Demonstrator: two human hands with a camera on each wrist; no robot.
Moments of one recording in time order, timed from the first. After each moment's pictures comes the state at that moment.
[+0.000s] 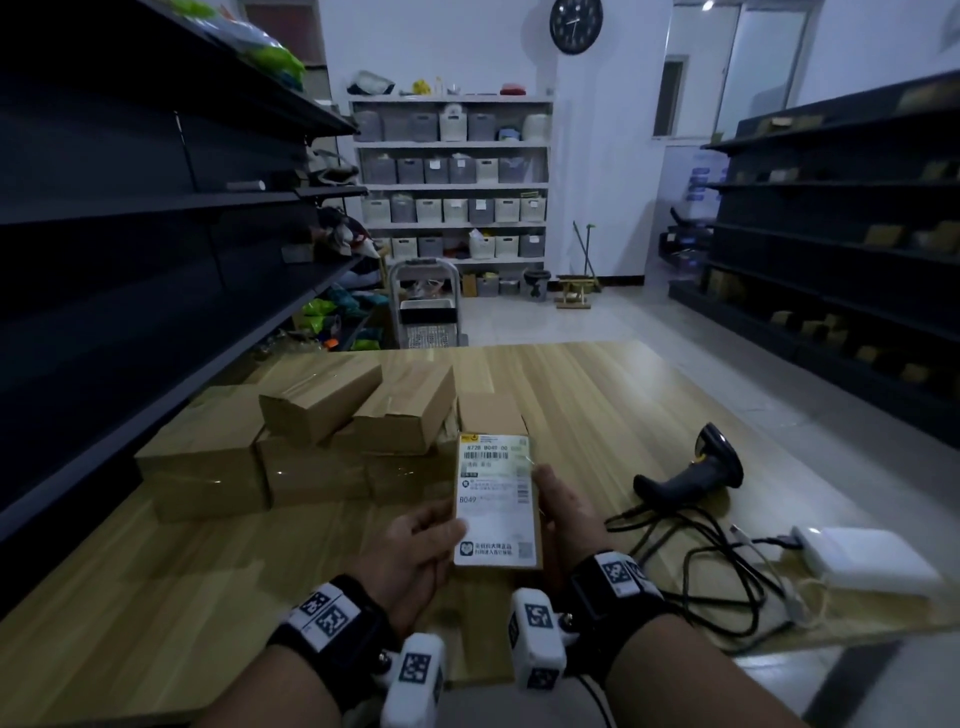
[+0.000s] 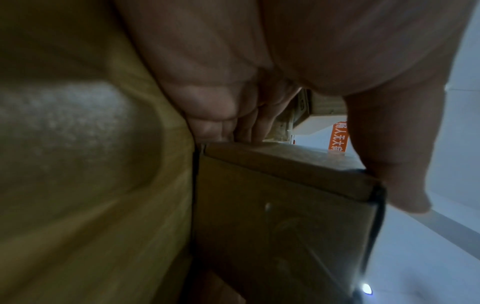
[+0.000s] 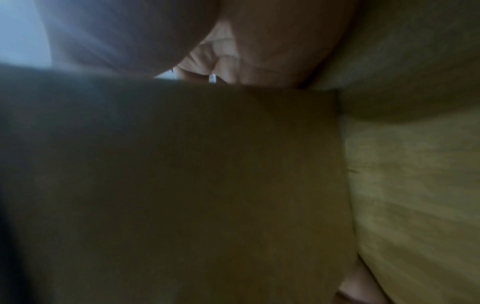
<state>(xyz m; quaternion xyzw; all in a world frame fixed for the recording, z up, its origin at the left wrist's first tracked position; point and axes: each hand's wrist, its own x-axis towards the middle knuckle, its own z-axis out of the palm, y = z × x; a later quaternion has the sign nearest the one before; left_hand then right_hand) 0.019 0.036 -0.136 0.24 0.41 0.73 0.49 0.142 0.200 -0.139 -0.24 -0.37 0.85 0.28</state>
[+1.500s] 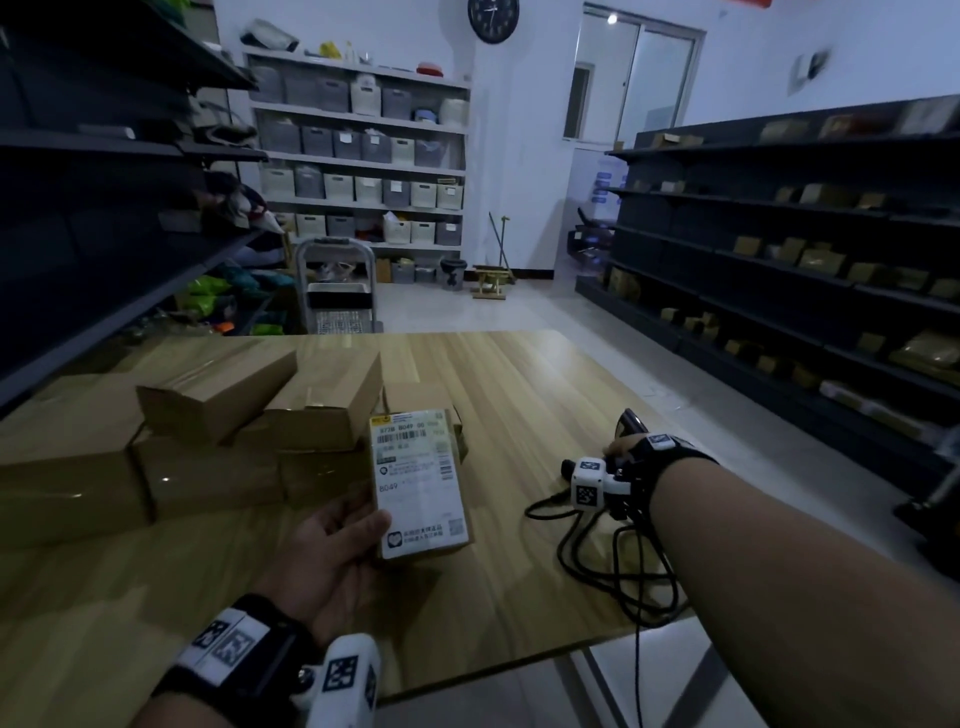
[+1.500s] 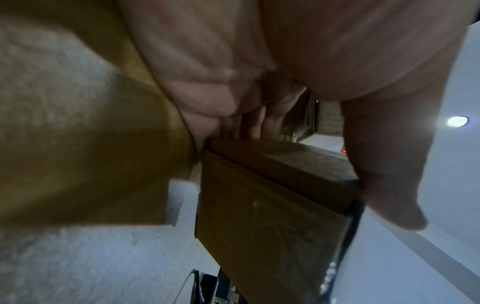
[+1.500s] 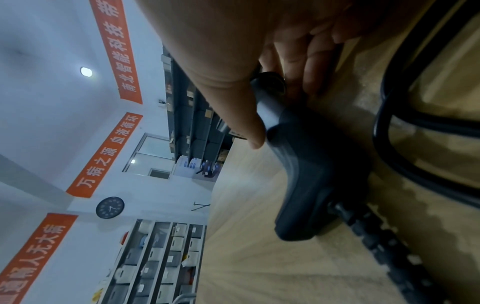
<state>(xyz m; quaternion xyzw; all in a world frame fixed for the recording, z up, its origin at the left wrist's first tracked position) 0.021 0.035 -0.122 0.19 0.35 0.77 0.50 0.234 0.346 -0.054 -0.62 -0.70 0.34 0.11</state>
